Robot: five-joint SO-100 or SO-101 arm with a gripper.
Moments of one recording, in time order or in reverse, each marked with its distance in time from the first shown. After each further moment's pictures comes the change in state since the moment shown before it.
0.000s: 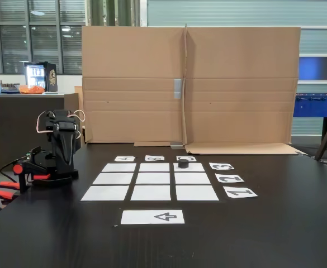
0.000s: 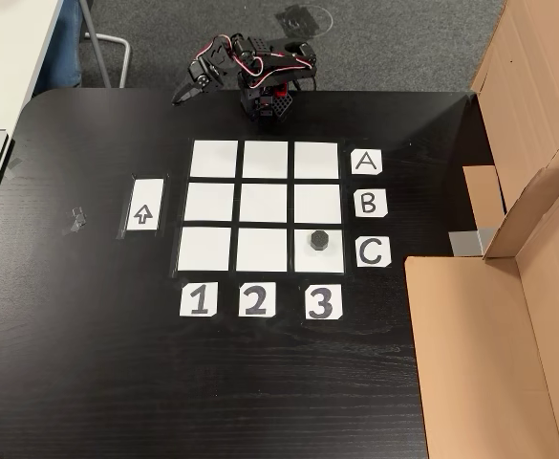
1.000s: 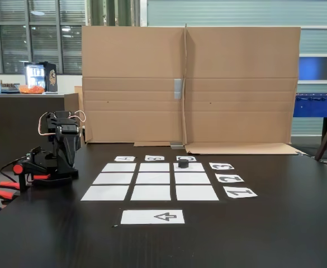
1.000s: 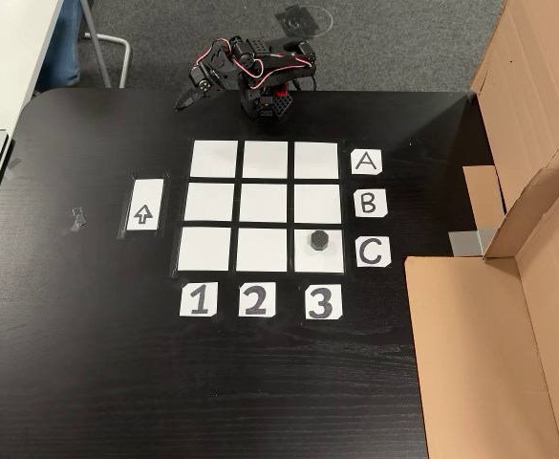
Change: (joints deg) arm -2.0 -0.1 0.3 1.9 0.0
